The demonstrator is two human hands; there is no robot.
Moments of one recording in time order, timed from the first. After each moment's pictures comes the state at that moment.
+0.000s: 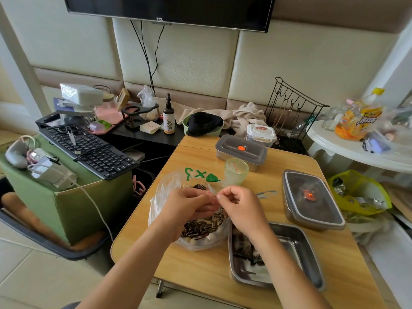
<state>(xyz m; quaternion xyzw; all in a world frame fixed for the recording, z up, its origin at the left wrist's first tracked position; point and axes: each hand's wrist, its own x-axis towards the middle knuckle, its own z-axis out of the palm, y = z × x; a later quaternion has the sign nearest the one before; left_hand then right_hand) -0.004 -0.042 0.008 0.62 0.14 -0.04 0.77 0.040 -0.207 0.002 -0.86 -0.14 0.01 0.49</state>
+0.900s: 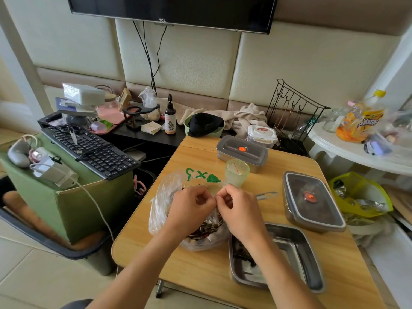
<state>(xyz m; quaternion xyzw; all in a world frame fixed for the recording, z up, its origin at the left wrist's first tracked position) 0.002 -0.050 -0.004 0.88 0.05 0.12 0.47 0.034 -0.199 0.001 -0.89 -0.23 -0.11 0.37</state>
